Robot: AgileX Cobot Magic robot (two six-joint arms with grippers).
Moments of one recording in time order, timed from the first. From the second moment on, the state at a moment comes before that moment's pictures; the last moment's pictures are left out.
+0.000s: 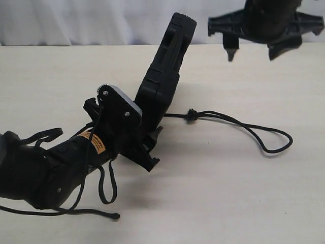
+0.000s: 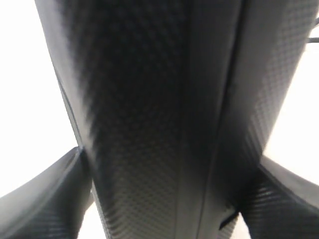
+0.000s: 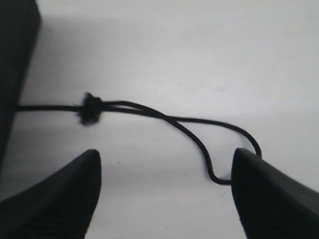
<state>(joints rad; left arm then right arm) -0.69 1.82 -0.55 -0.31 -0.78 0.40 0.39 1.71 -1.56 -0.28 1.21 0.60</state>
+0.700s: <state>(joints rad) -0.69 1.82 -0.55 -0.32 -0.77 0.40 0.20 1.71 -1.12 -0.36 0.97 -0.25</state>
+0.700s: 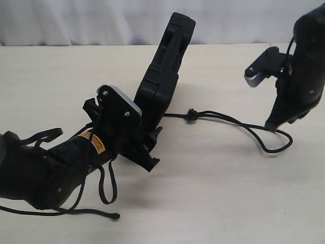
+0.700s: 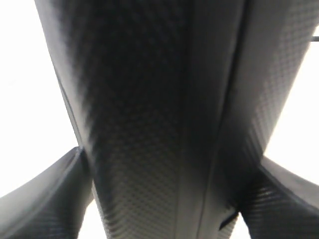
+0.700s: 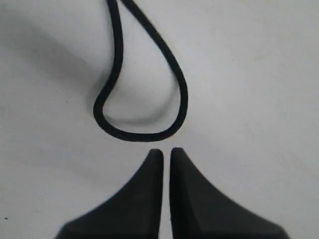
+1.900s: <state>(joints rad) -0.69 1.82 -0.55 -0.32 -0.76 0.40 0.08 1.95 -1.06 -0.36 0.79 0.60</state>
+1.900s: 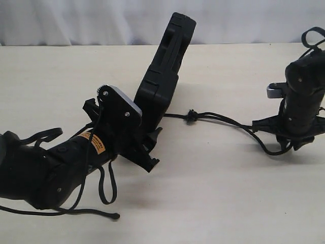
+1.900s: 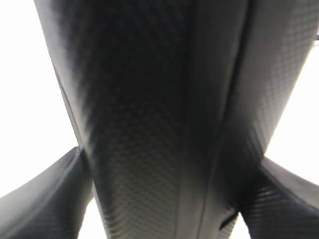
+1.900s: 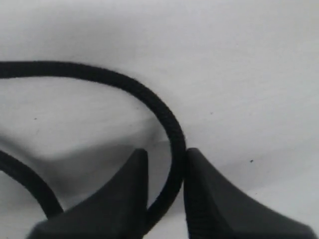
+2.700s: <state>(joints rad) -0.69 1.82 -0.55 -0.32 -0.76 0.40 0.14 1.90 -0.89 0.54 0.86 -0.12</state>
